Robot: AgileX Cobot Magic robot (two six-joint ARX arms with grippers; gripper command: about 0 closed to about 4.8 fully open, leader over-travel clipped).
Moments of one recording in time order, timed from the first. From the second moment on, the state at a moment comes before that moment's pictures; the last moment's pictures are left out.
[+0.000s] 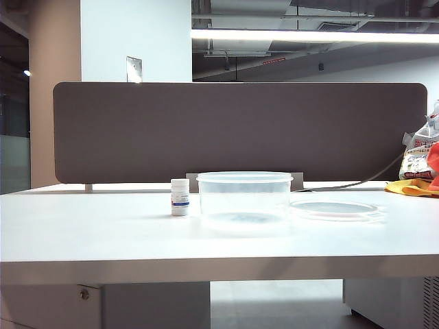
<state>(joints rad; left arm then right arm) -0.38 1.06 1.65 -0.89 0.09 0.14 0.52 0.39 0.62 -0.51 0.14 0.03</state>
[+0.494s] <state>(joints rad) -0.38 0.47 0.51 -0.30 0.09 -0.13 0.52 0.39 0.48 -0.35 0.14 0.03</state>
